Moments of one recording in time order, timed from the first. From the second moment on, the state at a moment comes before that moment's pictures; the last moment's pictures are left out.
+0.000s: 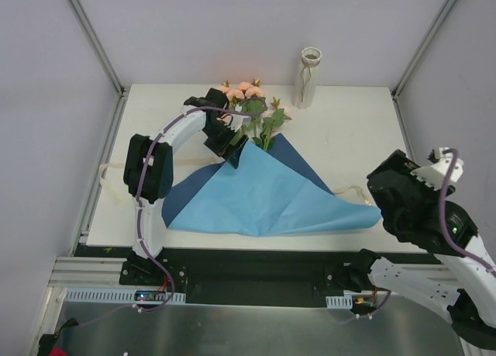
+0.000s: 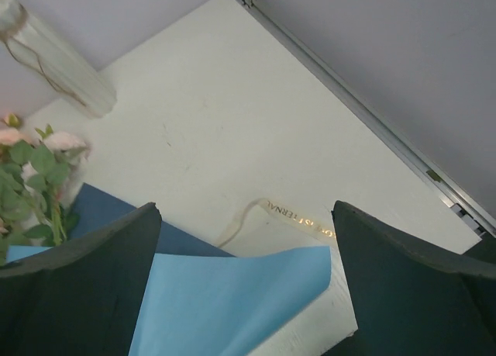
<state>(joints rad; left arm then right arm) -0.37 2.06 1.72 -0.99 0.47 0.30 0.85 0.72 1.28 -1.40 1.24 1.07</state>
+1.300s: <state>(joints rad) -0.50 1.71 1.76 -1.15 0.57 0.34 0.53 1.12 1.31 -0.88 0.72 0.60</state>
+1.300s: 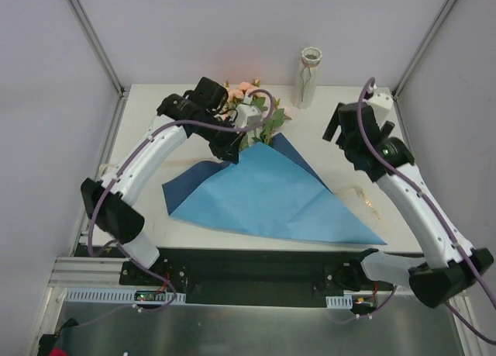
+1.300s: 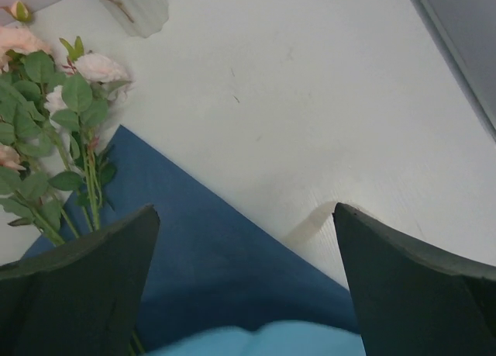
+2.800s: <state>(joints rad) -0.99 1.11 1.42 -1.25 0.13 0.71 0.08 2.23 2.27 -0.34 -0.11 0.58</state>
